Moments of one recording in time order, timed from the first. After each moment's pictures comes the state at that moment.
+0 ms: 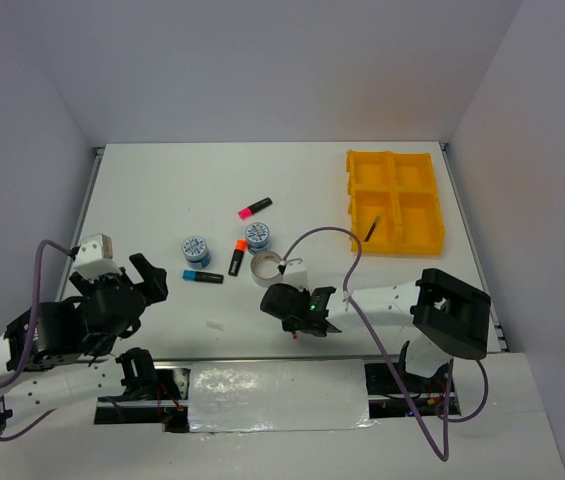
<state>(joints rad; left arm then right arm) -1.11 0.53 1.01 -1.29 -0.99 -1.05 1.20 1.57 0.78 -0.34 0.44 0.91</state>
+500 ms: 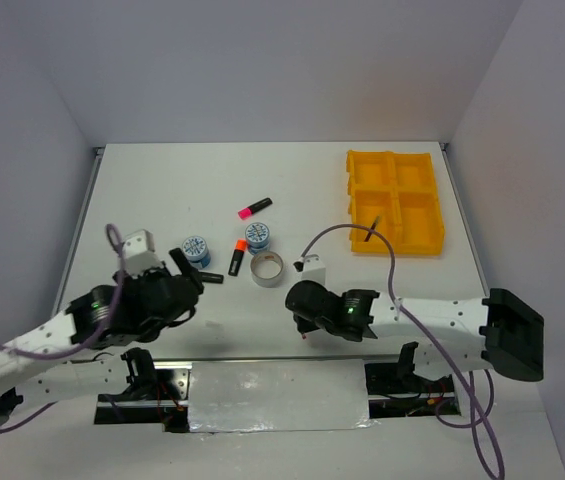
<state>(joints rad) -1.11 0.70 0.95 -1.21 -0.95 -1.25 1.20 1.26 0.68 -0.39 0.39 0.85</state>
